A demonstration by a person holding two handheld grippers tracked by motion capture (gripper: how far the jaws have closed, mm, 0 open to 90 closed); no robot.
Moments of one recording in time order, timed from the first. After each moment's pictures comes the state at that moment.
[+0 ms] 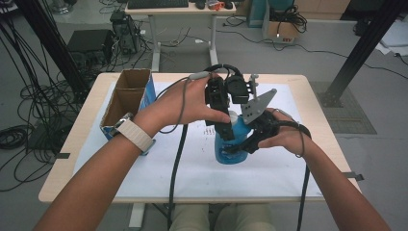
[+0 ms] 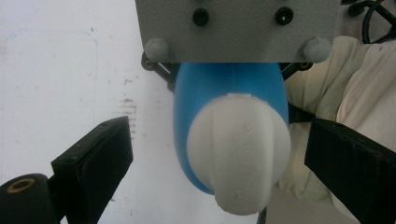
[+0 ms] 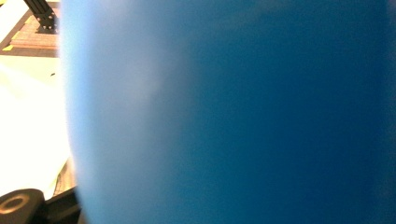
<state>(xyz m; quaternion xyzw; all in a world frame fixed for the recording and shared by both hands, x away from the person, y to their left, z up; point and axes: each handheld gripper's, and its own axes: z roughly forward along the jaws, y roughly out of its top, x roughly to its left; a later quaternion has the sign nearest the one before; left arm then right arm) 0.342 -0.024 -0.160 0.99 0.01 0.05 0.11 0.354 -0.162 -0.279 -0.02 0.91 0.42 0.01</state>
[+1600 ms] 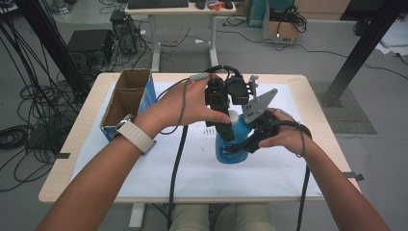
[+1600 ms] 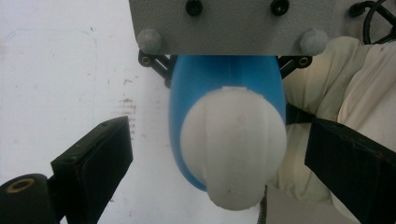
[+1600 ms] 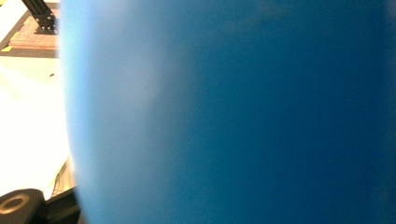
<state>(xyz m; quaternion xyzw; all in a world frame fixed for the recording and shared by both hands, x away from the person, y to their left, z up) 0.342 -0.025 -0.163 0.99 0.01 0.05 0.12 0.354 -0.164 -0.280 -0.02 0.90 0.43 0.00</state>
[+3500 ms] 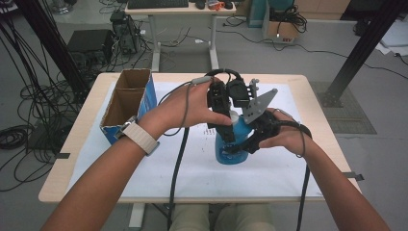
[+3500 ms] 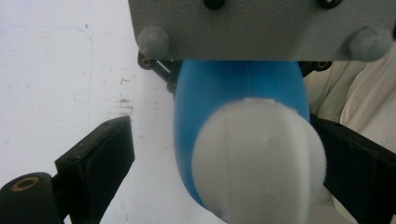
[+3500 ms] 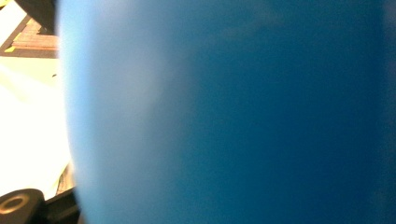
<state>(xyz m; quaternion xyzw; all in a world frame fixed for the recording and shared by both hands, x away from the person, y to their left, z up) 0.347 -0.028 -0.174 0.99 0.01 0.04 0.11 0.351 -0.163 -0.278 -0.01 0.91 0.42 0.00</state>
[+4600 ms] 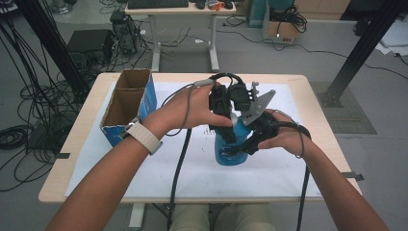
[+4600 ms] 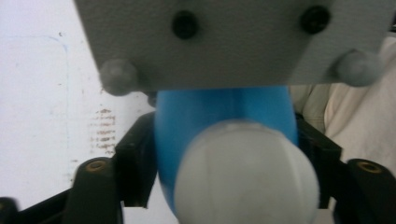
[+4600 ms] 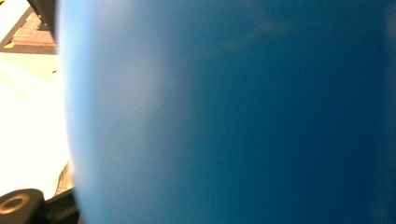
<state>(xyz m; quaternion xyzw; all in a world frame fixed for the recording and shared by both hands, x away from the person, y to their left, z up) 0.348 -0.031 -0.183 0.99 -0.02 0.01 0.12 0.352 -0.160 -0.282 -0.02 0.90 0.43 0.01</state>
